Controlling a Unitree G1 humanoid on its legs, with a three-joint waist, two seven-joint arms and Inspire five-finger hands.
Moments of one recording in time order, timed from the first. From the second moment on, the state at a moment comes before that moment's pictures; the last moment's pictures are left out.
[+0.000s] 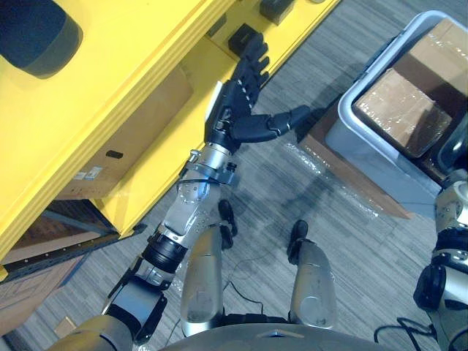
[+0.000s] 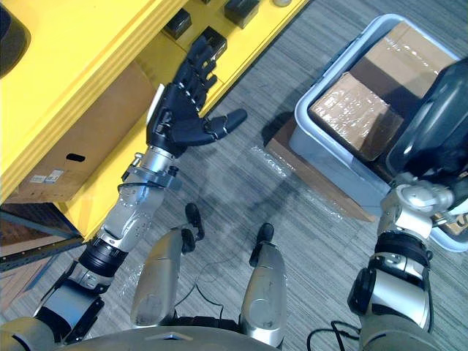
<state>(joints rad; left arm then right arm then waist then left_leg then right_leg) -0.47 0.18 -0.41 0.03 -0.50 -0.21 0.04 -0.46 -0.63 -0.52 0.52 0.19 0.01 -0.77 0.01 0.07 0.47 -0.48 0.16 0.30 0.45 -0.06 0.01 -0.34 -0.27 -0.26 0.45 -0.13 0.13</state>
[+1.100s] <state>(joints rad) -0.39 0.08 -0.48 0.06 -0.88 -0.09 0.07 -0.18 -0.31 0.01 0.18 -0.42 -0.31 -0.80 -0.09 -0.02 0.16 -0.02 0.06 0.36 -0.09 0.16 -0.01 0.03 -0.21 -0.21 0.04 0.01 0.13</state>
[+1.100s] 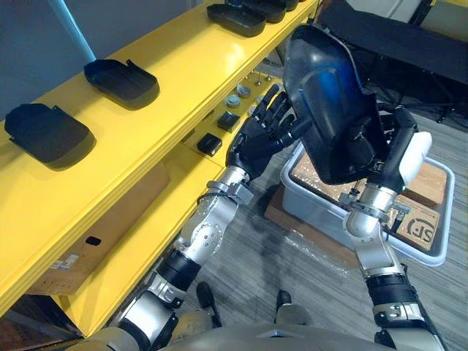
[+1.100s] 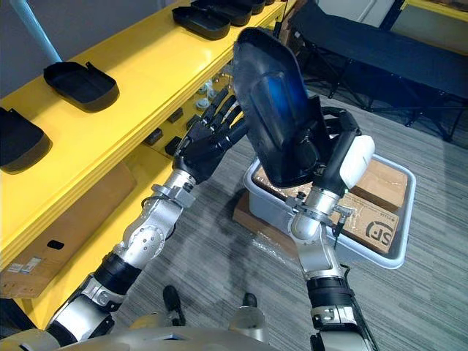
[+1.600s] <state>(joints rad) -0.38 0.04 -0.38 0.13 -0.71 -0.28 0.30 -0.18 -0.22 0.11 0.19 -0.42 -0.32 -0.81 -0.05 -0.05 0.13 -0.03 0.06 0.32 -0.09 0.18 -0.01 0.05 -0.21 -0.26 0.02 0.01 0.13</state>
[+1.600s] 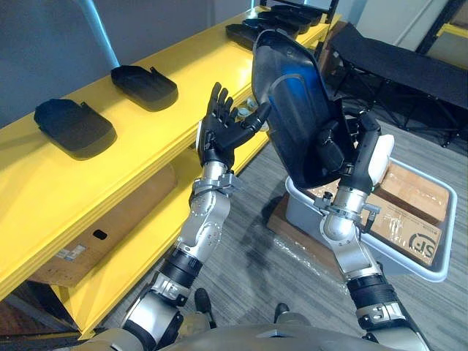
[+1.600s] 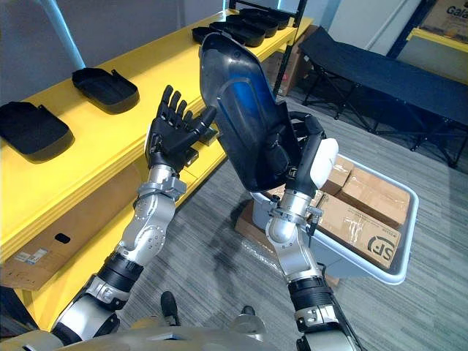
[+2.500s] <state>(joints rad) -0.38 0.06 -0.51 0.17 -1.01 -0.14 0.02 -0.20 -0.19 0.20 0.23 -0.38 -0.32 -0.83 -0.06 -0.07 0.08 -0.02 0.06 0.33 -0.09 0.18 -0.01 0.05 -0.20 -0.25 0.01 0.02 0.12</state>
